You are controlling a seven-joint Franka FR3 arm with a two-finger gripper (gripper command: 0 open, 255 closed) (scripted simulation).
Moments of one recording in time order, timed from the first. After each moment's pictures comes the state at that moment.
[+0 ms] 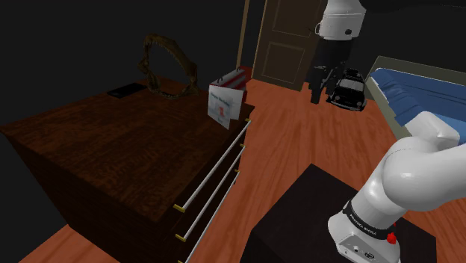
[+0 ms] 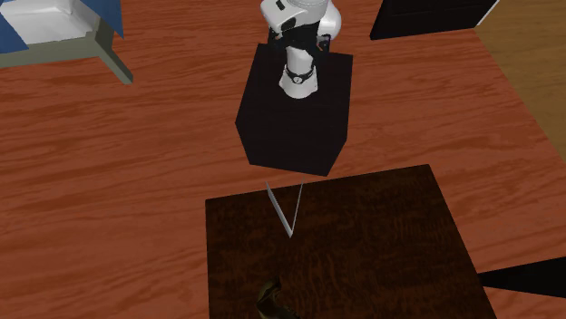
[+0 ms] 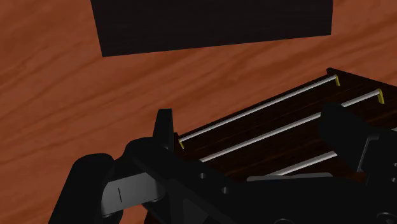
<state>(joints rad) 0.01 -0.78 0.05 -2.36 -0.03 1.44 0.12</state>
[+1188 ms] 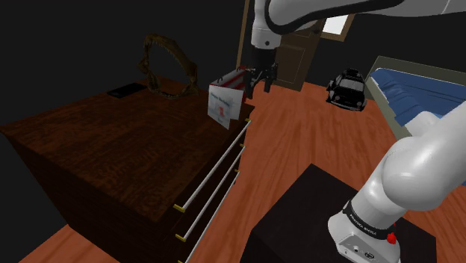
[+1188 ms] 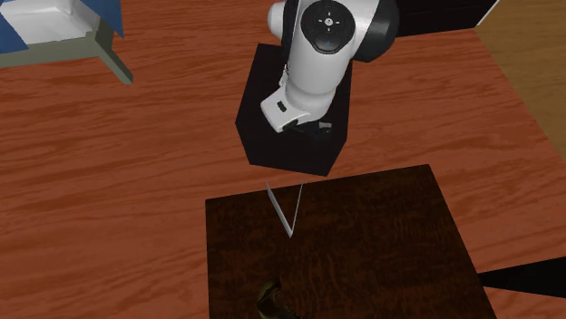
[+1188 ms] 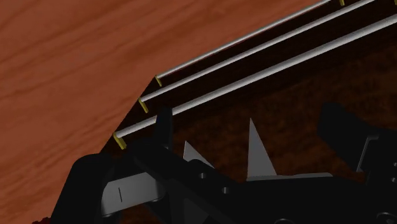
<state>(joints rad) 0.01 -0.23 0.11 -2.09 -0.04 1.81 0.19</state>
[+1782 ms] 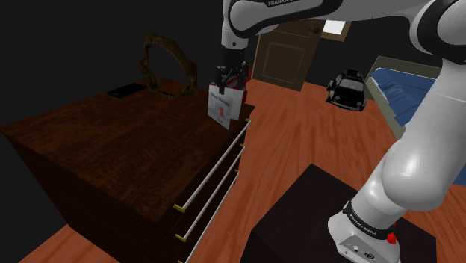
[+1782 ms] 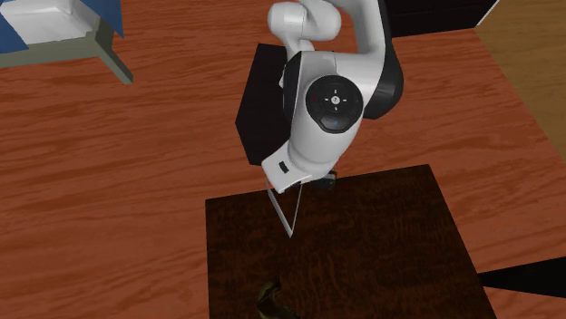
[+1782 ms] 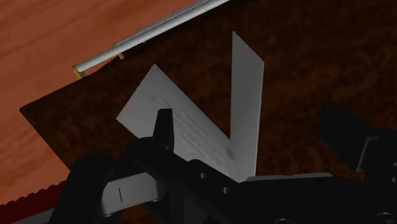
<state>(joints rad) 0.02 0.10 0.13 -1.78 -0.08 1.87 0.24</state>
